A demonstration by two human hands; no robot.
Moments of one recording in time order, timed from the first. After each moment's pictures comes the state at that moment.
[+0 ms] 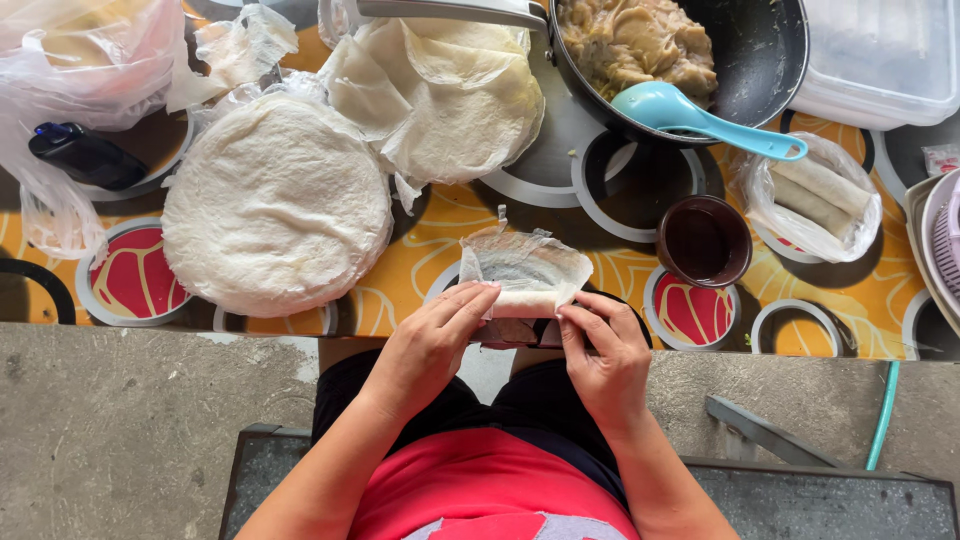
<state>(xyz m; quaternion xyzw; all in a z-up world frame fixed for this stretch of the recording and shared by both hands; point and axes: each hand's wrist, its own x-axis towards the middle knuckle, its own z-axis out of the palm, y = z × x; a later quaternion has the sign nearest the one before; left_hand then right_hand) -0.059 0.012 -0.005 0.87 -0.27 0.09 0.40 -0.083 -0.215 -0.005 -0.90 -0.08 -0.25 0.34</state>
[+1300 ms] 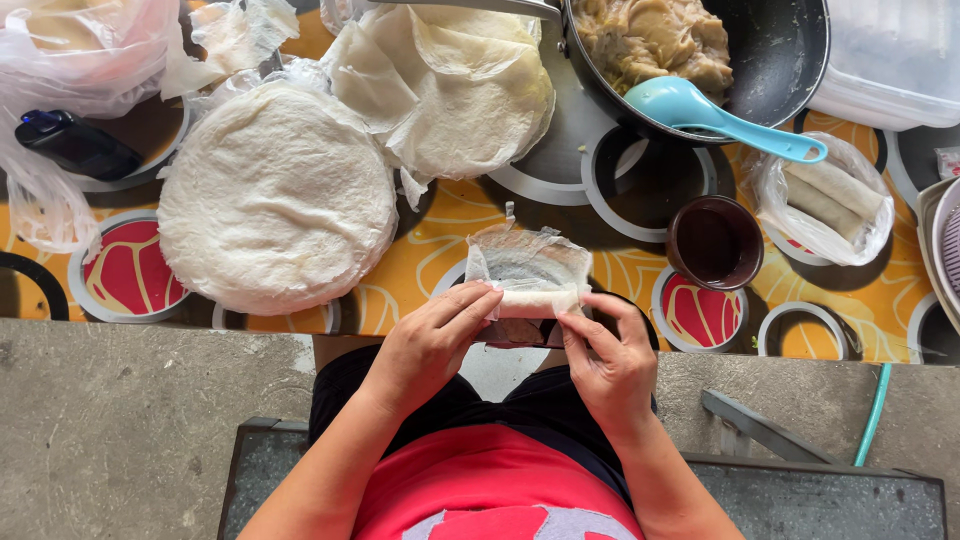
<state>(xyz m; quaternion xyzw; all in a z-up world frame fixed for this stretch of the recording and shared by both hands) -0.056 0.018 -0.011 0.85 -0.29 0.13 0.41 -0.085 -0.212 0.002 -0.91 -0.10 -0.23 0.32</state>
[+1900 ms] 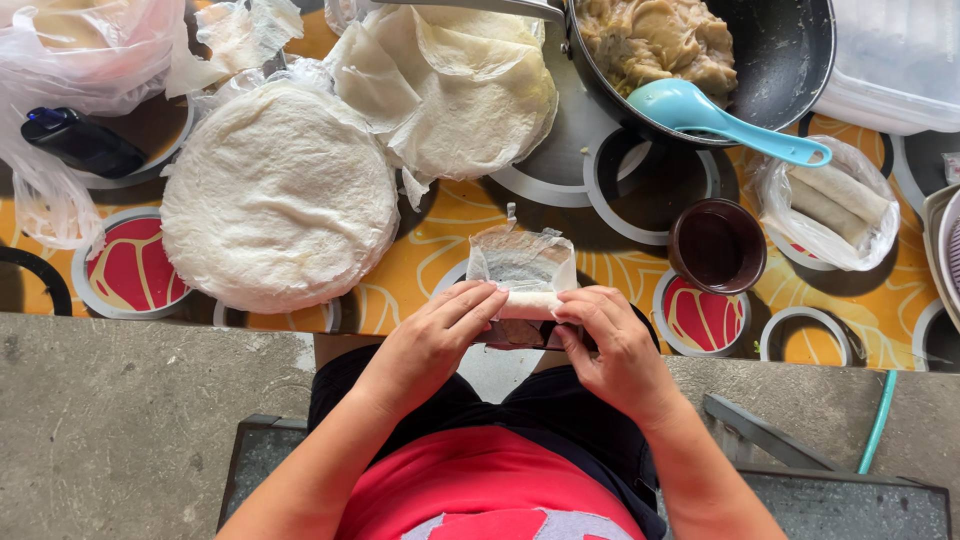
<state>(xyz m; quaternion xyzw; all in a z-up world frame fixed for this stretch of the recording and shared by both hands) -0.052 0.020 -0.009 0.87 -0.33 0.10 0.35 -0.056 -0.234 0.016 -0.89 -0.25 -0.10 0.36</state>
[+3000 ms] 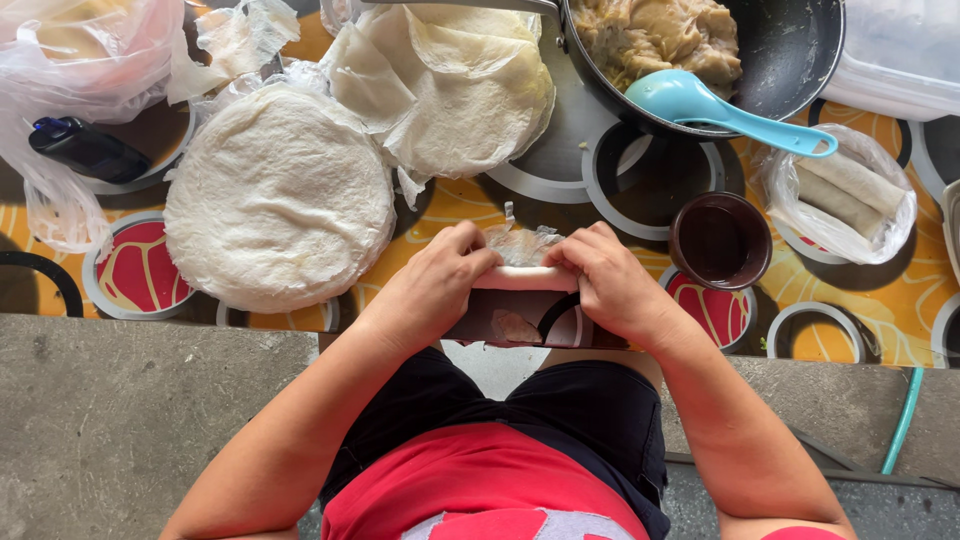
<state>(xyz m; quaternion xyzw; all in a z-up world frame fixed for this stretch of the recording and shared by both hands) 0.005 0.011 0.011 0.90 -0.30 0.00 0.32 0.018 -0.249 0.008 -0.90 -0.29 0.02 0.33</state>
